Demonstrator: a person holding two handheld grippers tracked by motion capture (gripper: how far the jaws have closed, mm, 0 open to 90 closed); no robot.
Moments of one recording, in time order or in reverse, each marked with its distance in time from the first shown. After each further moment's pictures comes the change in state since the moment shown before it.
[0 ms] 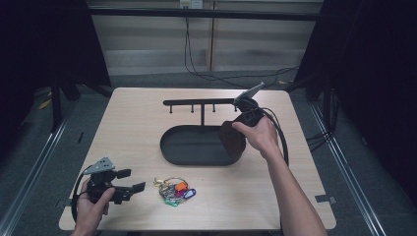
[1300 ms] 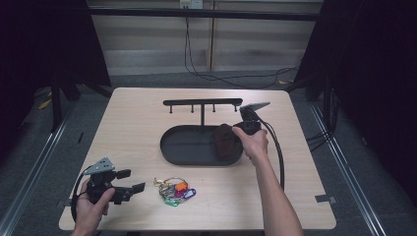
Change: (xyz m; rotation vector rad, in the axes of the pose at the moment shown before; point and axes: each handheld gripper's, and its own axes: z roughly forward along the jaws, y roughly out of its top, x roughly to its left) left arm -0.002 -0.001 -0.001 0.004 0.005 0.006; right arm -0.047 -0.006 0.068 -0.139 0.229 0.228
